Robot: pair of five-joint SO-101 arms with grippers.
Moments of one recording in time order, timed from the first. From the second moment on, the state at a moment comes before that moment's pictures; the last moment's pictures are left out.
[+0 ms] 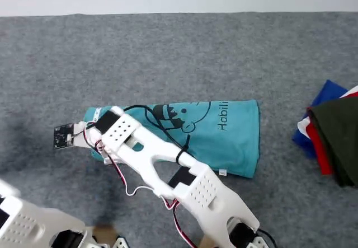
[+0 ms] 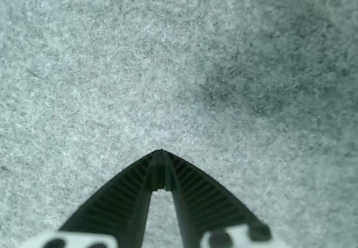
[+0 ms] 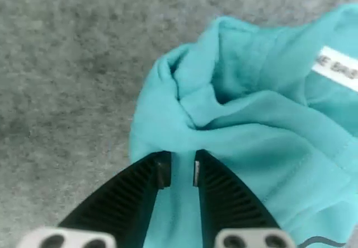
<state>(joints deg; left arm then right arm) -66.7 14.5 -1.5 80.6 -29.8 -56.1 46.9 -33.7 77.4 42.0</state>
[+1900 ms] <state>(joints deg) -65.7 11.3 -1.5 88.0 -29.8 -41.1 25.5 -33.5 83.4 25.2</state>
